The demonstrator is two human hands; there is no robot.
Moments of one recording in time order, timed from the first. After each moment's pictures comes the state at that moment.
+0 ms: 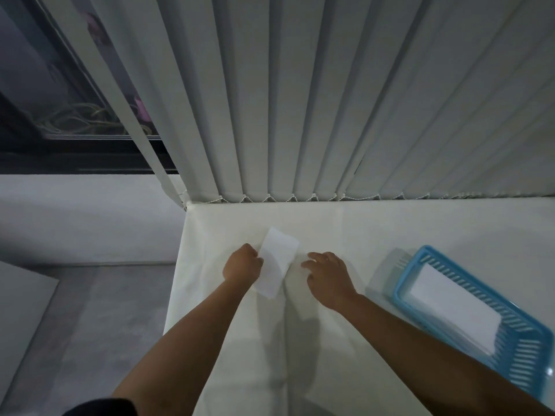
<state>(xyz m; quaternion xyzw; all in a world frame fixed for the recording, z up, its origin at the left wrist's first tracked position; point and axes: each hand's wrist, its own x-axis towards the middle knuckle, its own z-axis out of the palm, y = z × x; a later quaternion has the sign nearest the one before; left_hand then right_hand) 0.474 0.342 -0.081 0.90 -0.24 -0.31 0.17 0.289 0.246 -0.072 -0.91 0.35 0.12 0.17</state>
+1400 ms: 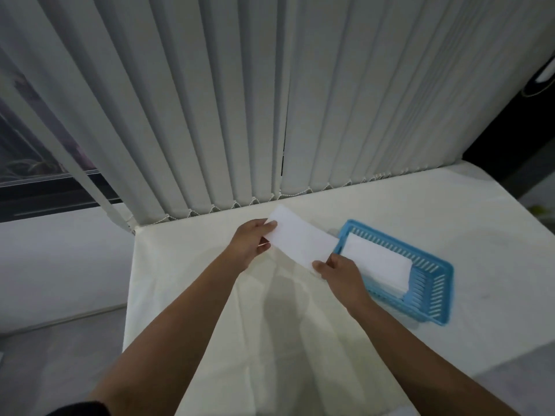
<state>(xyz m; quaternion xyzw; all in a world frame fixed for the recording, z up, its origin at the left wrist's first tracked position) 0.367 0.288 0.021 0.61 -0.18 -0.57 0.52 0.156 0.273 0.009 -0.59 0.62 -0.18 0.49</state>
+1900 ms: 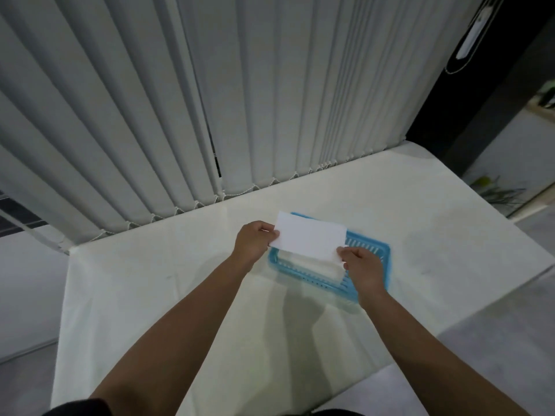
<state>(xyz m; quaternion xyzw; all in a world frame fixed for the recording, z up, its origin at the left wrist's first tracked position) 0.230 0.224 0.011 0.73 -0.34 -0.44 0.40 0.008 0.221 0.011 -0.41 0.68 -0.35 0.50</state>
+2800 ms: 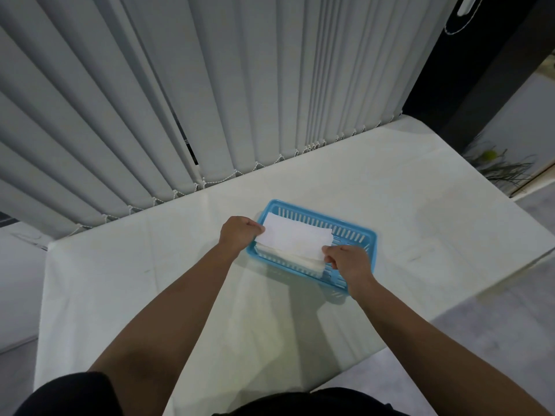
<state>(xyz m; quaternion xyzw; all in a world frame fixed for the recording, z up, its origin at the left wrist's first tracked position) 0.215 0.192 -0.020 0.81 -0.35 -0.39 0.25 -0.022 0.195 -0.023 -0.38 0.70 -0.26 0.55</state>
